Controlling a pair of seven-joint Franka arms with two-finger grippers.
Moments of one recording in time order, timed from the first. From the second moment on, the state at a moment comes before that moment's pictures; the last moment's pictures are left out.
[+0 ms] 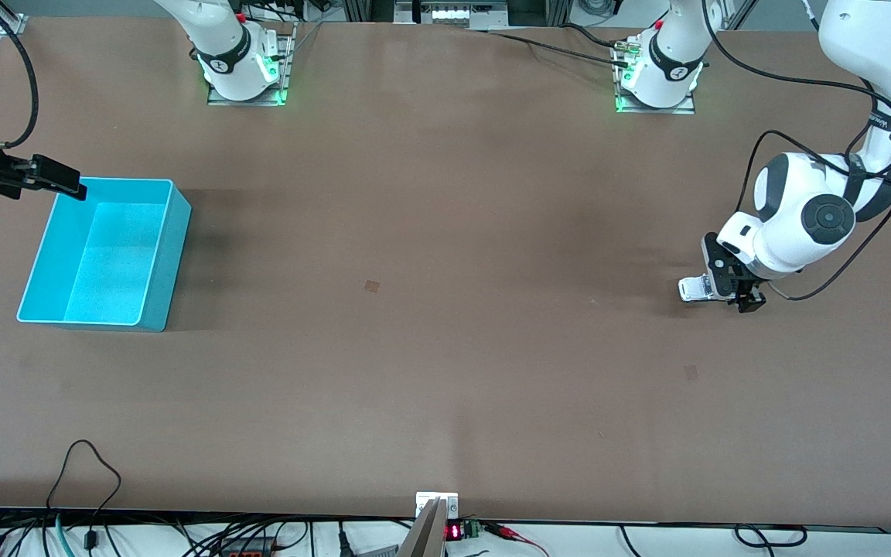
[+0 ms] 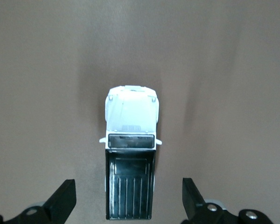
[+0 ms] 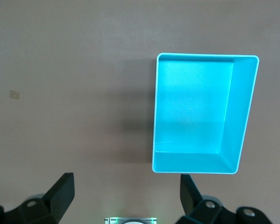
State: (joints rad) left arm 0.24 0.35 -0.15 -2.18 0.26 2.47 1.33; right arm 0.00 0.08 -0.04 -1.54 -0.01 1.50 -0.02
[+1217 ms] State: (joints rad) left arm 0.27 0.39 -0.16 -2.20 0.26 2.51 1.38; right arm 0.00 0.08 -0.04 -1.54 -0.01 1.49 -0.02
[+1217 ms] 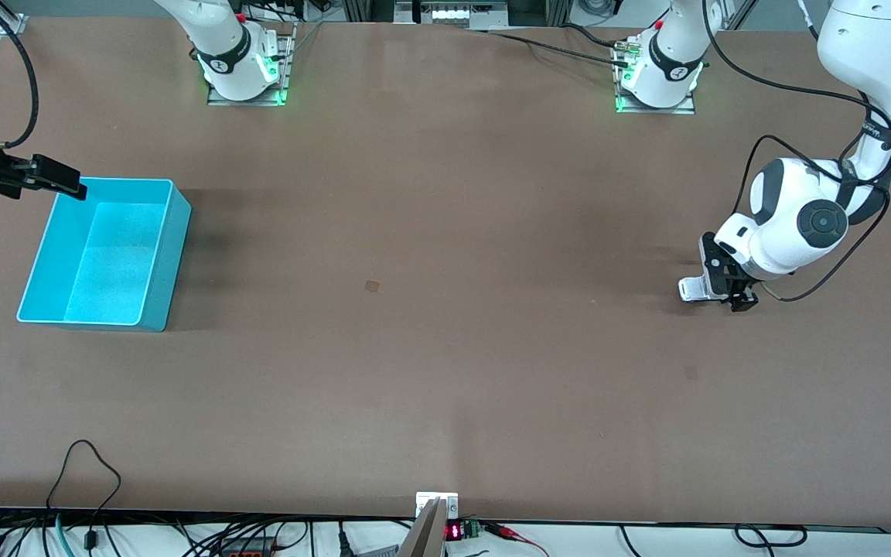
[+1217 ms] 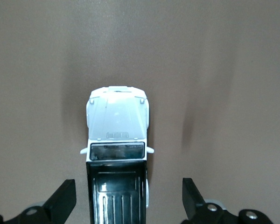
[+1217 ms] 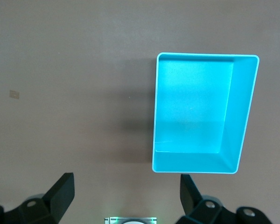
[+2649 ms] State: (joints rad) left arm 0.30 0.41 -0.19 -2.20 0.26 2.53 1.50; right arm 0.00 0.08 -0.04 -1.54 -0.01 1.49 -0.02
